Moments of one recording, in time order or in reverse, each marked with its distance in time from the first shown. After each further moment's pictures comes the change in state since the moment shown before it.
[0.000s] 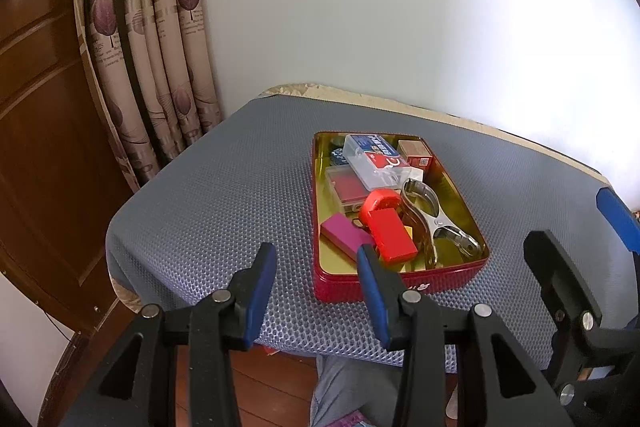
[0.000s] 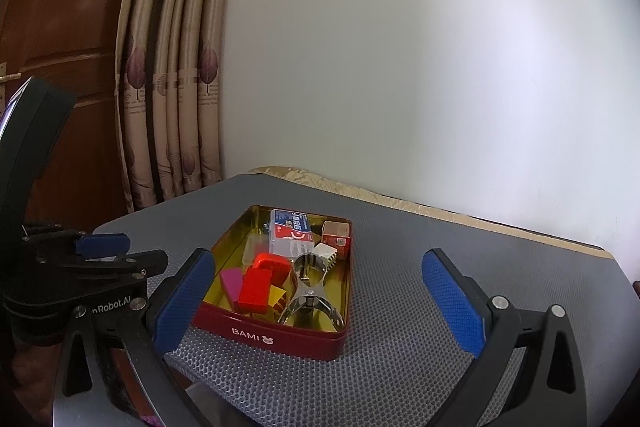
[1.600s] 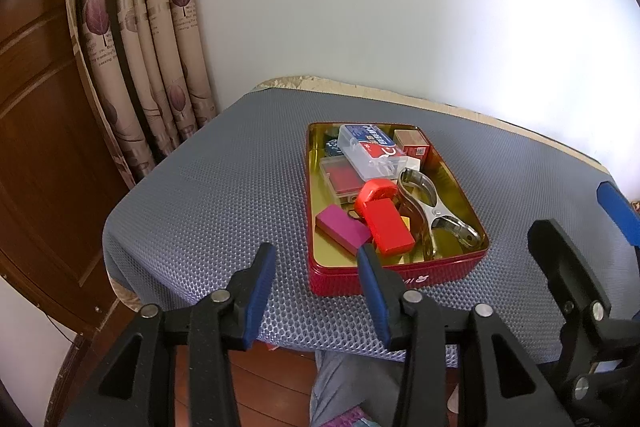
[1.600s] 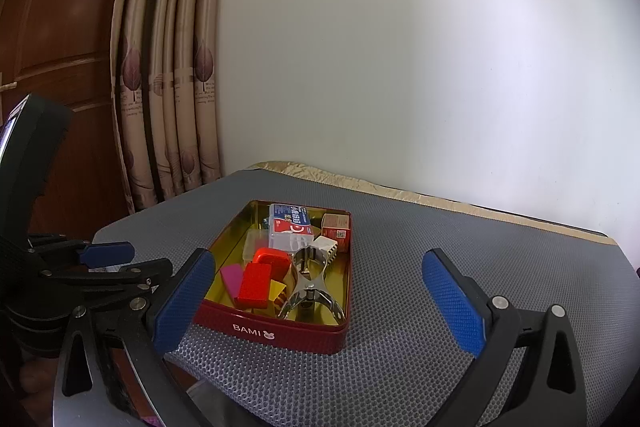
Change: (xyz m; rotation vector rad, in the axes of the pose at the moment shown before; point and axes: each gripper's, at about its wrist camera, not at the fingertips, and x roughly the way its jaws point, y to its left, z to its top) left arm 0.005 -0.007 -0.003 0.022 0.023 0.009; right arm 0.001 0.001 -0.001 0.030 0.020 -0.013
